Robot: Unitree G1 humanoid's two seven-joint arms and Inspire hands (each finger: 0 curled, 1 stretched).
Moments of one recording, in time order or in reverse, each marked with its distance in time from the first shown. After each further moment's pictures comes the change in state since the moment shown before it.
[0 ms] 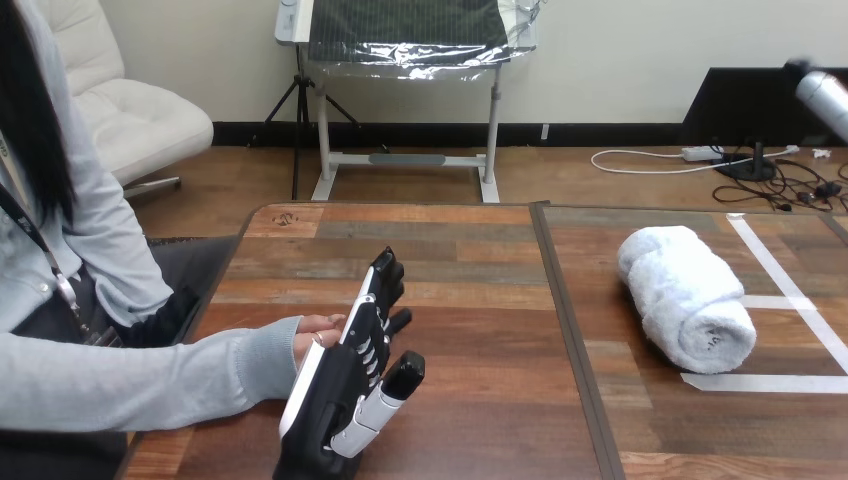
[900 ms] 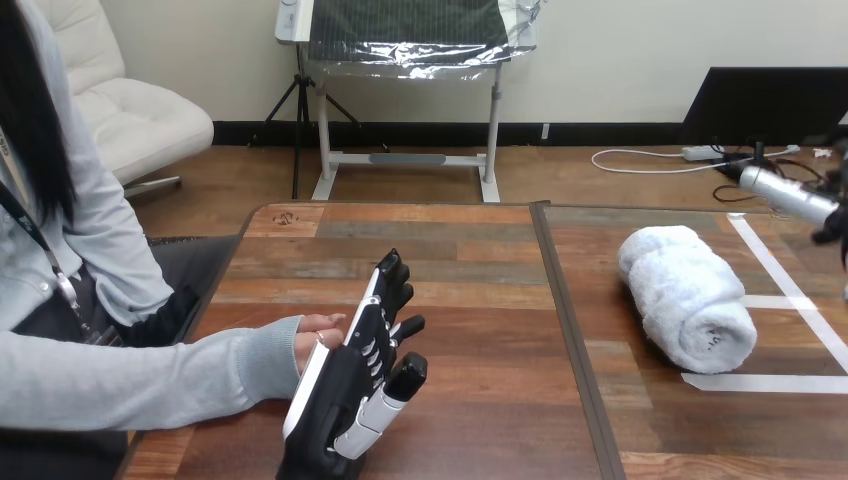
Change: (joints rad) left arm 0.000 0.001 -0.010 0.002 0.000 -0.002 0.002; right arm -0.079 0.012 0.140 0.223 -0.046 0.173 0.081
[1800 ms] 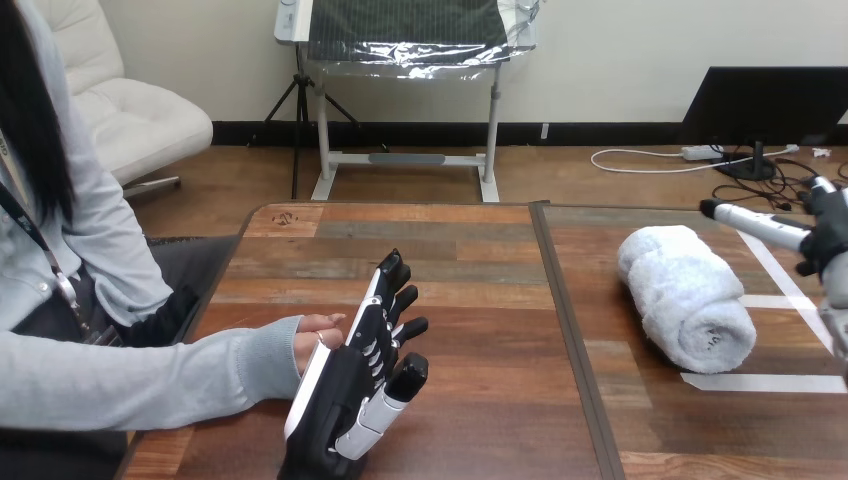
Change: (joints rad) left arm 0.001 0.000 -0.007 0.000 0.000 -0.002 0.002; right arm 0.000 0.036 0.083 0.025 -0.054 0.048 0.001
